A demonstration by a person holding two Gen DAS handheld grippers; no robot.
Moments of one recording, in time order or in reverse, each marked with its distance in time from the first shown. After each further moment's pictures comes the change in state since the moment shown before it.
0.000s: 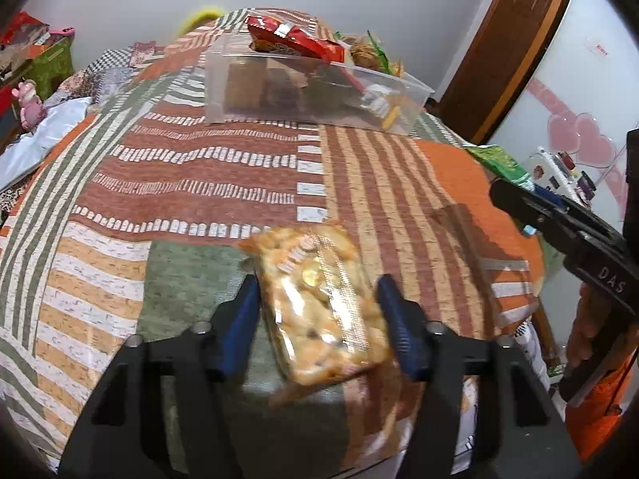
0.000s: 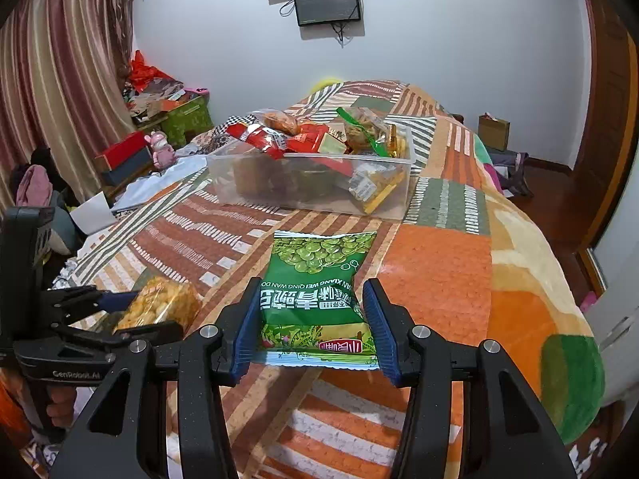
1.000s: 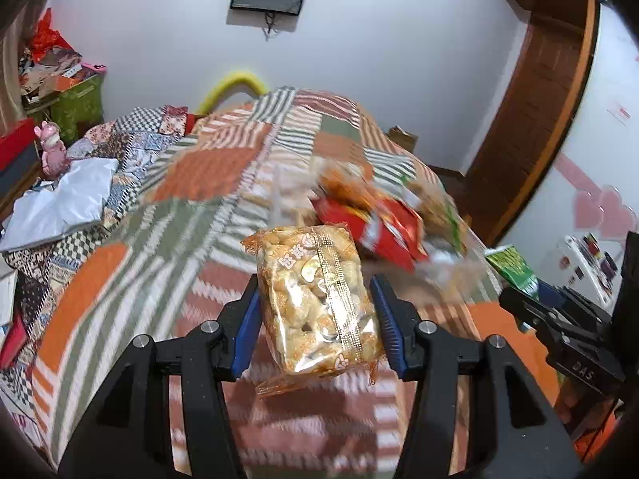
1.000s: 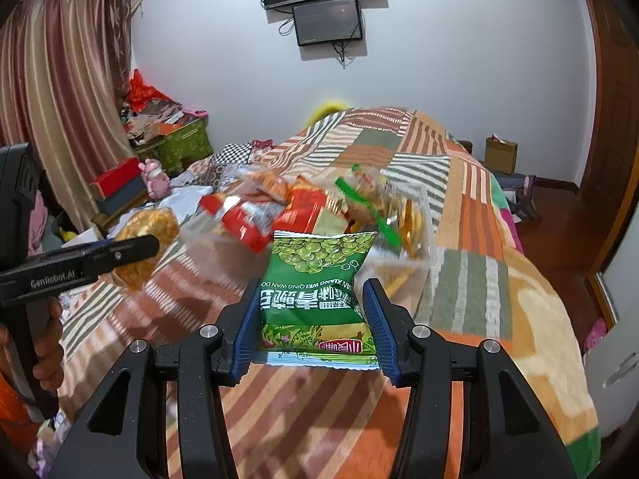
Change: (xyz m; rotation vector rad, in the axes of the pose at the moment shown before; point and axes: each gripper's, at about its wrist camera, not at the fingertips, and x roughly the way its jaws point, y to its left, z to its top) left arm -0.006 0.062 0.144 -0.067 -0.247 0.080; right arm 0.054 -0.010 0.077 0.006 -0.079 0.008
